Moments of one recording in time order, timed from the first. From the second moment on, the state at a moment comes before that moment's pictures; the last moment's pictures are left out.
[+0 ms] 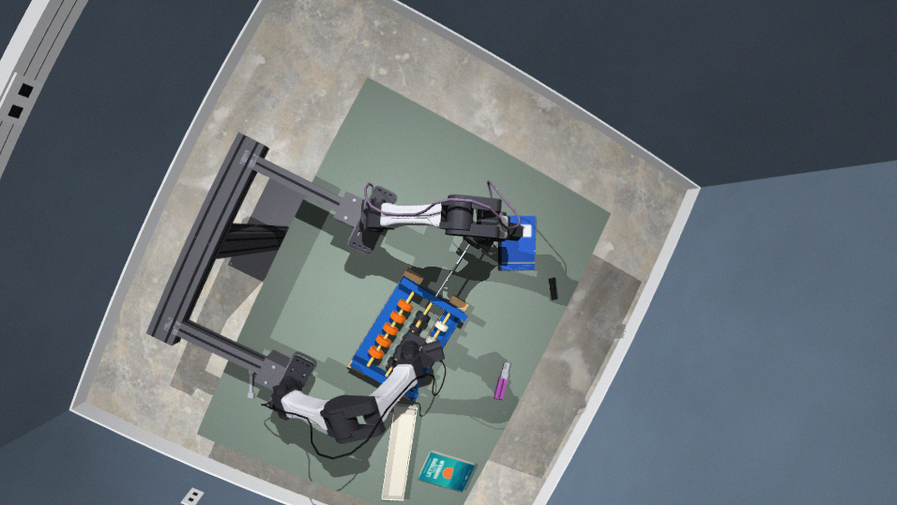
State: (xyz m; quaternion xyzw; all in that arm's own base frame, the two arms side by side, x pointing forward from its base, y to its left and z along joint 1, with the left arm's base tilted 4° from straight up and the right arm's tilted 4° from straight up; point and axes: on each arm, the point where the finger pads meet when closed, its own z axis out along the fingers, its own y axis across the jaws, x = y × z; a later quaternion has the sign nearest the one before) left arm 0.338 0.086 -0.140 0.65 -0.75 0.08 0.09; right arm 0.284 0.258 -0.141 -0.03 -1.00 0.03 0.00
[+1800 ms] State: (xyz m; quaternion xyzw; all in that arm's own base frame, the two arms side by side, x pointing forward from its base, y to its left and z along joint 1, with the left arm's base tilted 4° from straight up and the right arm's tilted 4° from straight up) left arm 0.332 0.068 -0.138 0.66 -0.75 0.08 0.10; right arm 0.285 0.258 -0.141 -0.03 -1.00 0.03 0.00
